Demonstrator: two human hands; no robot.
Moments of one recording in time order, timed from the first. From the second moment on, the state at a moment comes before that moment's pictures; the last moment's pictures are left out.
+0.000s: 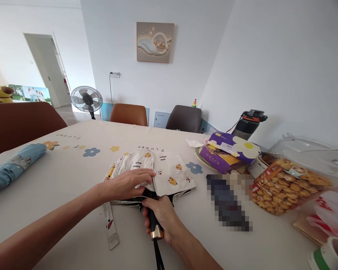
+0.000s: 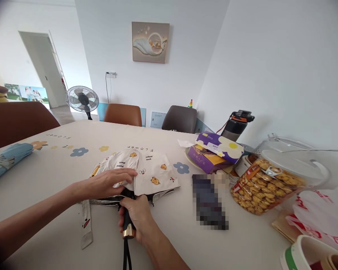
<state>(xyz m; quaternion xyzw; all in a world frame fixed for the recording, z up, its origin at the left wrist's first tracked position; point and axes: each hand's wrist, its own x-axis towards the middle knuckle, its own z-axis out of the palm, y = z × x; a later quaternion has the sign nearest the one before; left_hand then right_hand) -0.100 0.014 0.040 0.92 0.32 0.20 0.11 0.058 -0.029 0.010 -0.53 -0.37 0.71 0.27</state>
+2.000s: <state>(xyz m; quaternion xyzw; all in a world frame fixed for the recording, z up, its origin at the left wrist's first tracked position) 0.003 0.078 0.088 0.95 0.30 0.06 -0.01 0.056 -0.035 0.005 -0.59 -0.47 0.63 0.17</state>
